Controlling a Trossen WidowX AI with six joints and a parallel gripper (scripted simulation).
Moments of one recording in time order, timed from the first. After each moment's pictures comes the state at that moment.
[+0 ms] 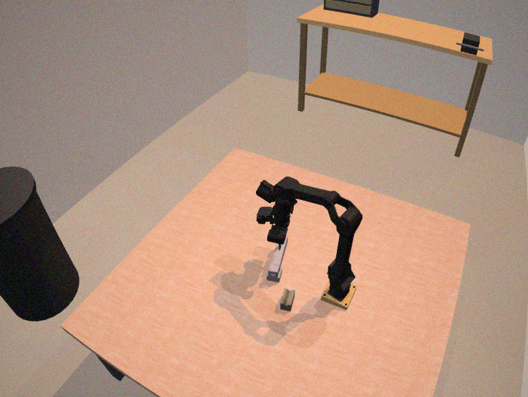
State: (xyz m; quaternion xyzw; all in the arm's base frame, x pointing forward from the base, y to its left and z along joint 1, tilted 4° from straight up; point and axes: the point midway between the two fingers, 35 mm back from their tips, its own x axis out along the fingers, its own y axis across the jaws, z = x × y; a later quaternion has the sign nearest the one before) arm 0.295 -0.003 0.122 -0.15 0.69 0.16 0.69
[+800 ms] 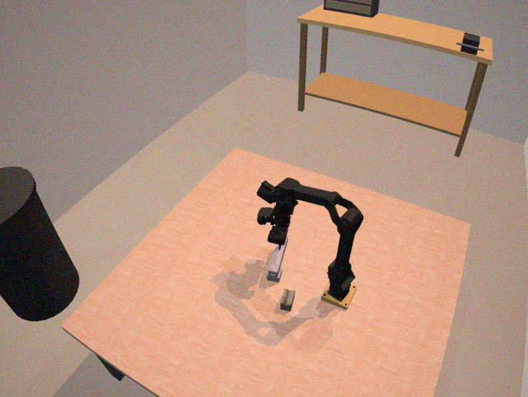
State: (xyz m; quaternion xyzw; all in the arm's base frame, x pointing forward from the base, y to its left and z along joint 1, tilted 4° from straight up) arm 0.294 -0.004 0.117 -0.15 0.68 0.16 0.70
